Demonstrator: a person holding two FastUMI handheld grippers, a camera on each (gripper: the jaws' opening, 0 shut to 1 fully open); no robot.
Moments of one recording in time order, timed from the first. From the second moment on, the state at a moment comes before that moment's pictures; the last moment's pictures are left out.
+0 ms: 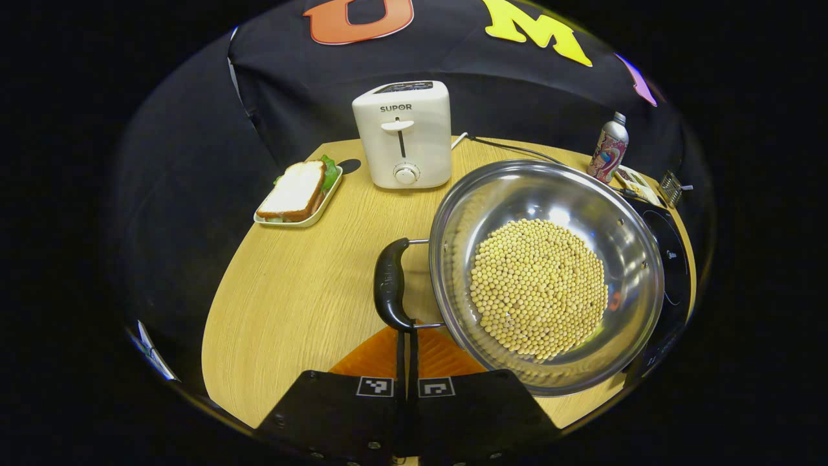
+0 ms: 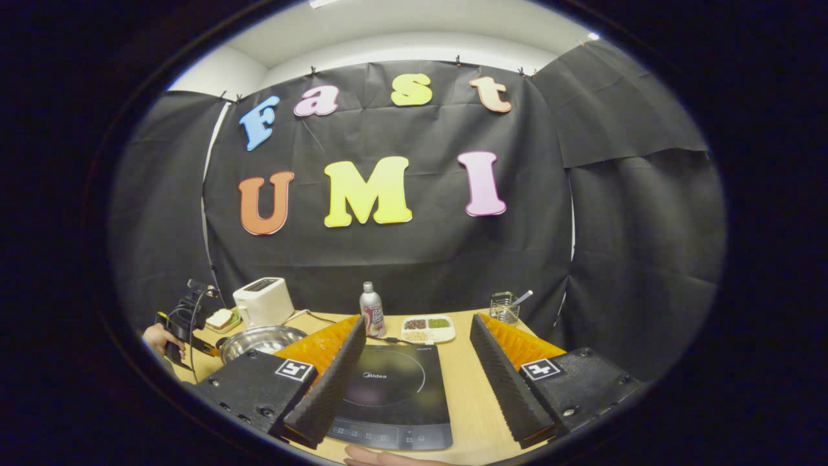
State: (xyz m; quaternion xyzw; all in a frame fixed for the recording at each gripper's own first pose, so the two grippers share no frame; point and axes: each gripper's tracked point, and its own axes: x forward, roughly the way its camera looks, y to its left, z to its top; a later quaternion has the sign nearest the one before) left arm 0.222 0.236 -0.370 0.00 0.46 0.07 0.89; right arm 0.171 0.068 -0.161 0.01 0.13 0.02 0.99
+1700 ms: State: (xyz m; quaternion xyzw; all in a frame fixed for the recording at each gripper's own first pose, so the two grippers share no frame) left arm 0.226 0.218 -0.281 0.00 0.29 0.03 0.96; right arm 0.228 0.248 -0.300 -0.05 0.28 0.10 0.95
